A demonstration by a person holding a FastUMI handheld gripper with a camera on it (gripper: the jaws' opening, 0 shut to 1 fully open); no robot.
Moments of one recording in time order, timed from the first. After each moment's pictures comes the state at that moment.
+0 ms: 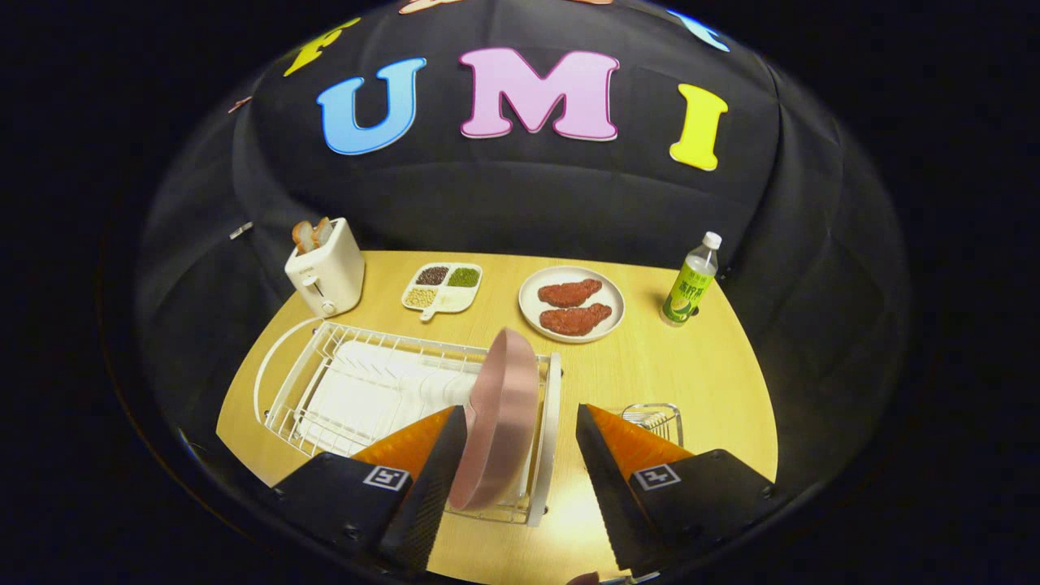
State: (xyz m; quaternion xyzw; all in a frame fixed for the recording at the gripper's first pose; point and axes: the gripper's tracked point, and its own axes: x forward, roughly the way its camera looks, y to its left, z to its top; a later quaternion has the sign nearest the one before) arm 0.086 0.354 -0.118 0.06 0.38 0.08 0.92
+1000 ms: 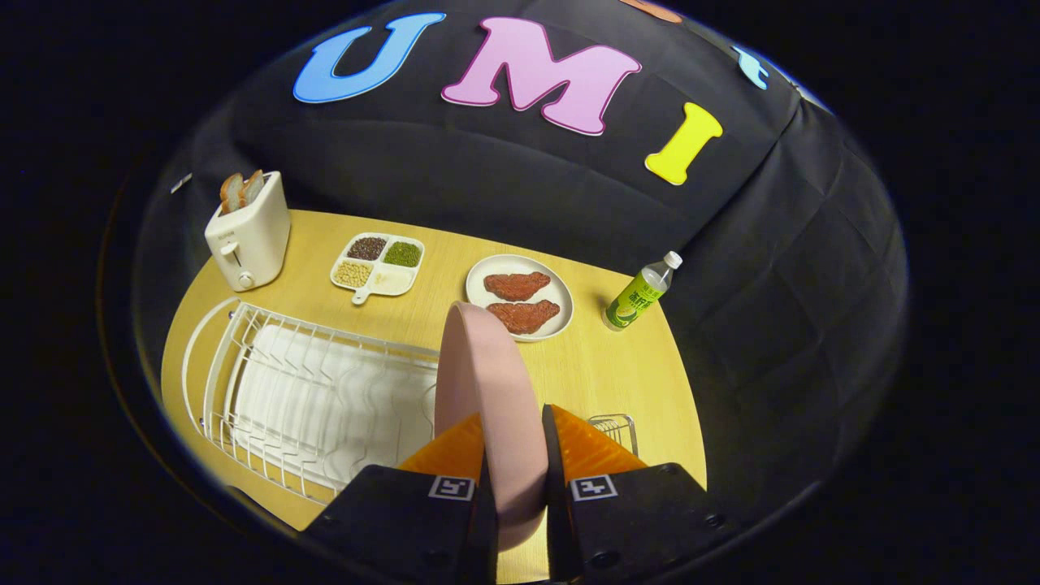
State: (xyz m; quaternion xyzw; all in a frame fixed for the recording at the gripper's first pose) arm 0.112 0.360 -0.108 -0.06 0.40 -0.03 0.91
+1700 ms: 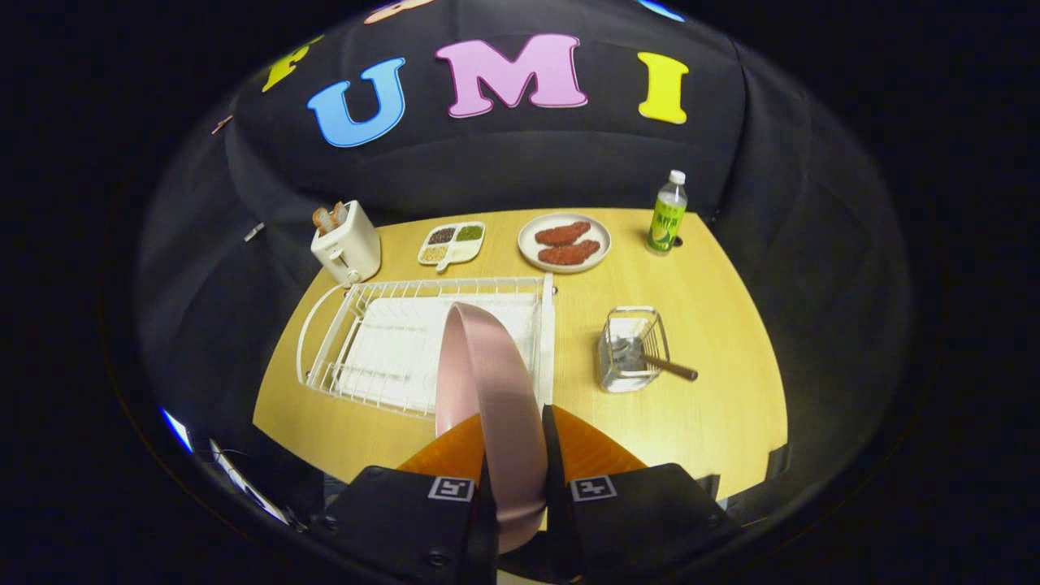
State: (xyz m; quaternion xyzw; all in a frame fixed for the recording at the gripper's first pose) arm -0.055 0.331 -0.116 0.13 0.43 0.10 0.89
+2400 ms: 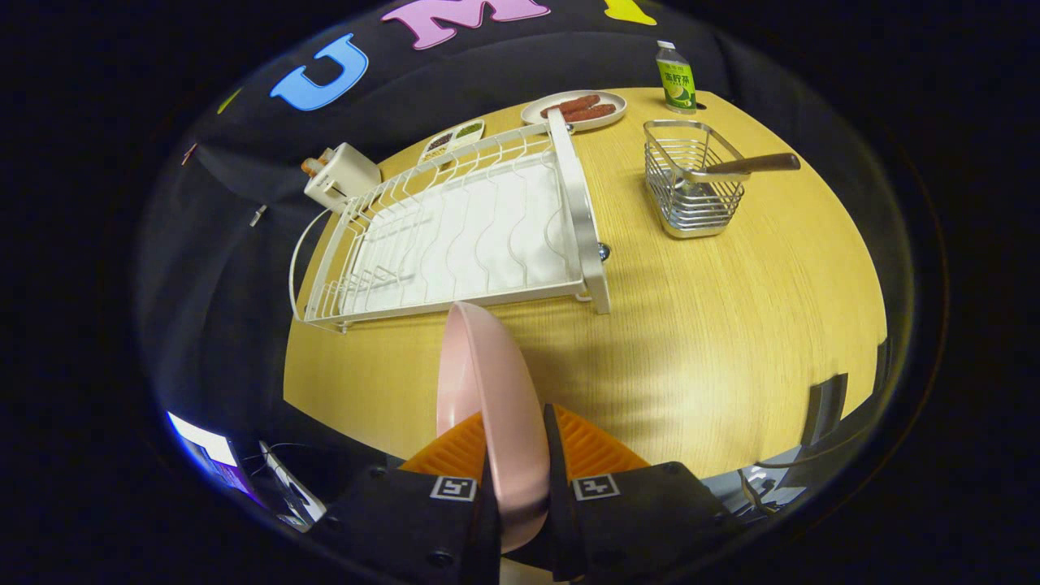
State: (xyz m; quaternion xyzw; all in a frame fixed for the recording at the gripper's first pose) arm -0.119 0.399 -0.244 0.23 0.54 0.14 0.80
